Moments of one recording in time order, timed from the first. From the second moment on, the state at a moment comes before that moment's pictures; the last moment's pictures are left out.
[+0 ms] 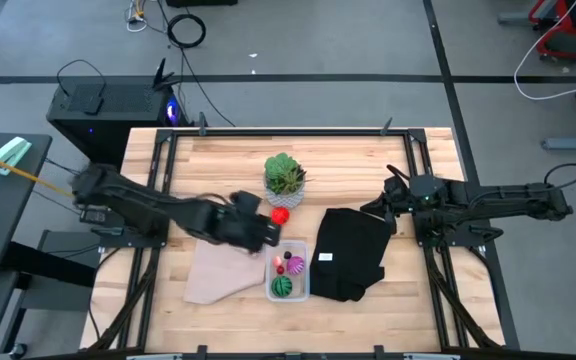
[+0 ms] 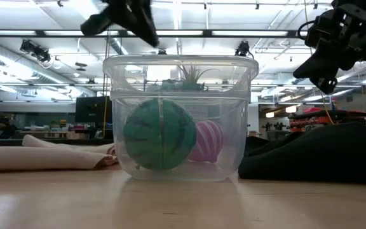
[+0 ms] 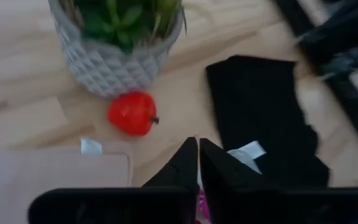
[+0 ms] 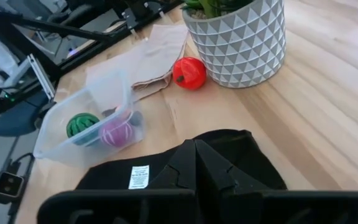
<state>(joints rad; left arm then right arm) -0.30 1.57 1.32 -0.73 -0.60 -1.33 -0.06 0.45 0.30 -0.29 -0.03 0.48</state>
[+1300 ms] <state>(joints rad) -0.10 1.92 1.49 -0.81 -0.33 -1.29 -0.06 0.45 0.30 -0.29 -0.04 0.45</state>
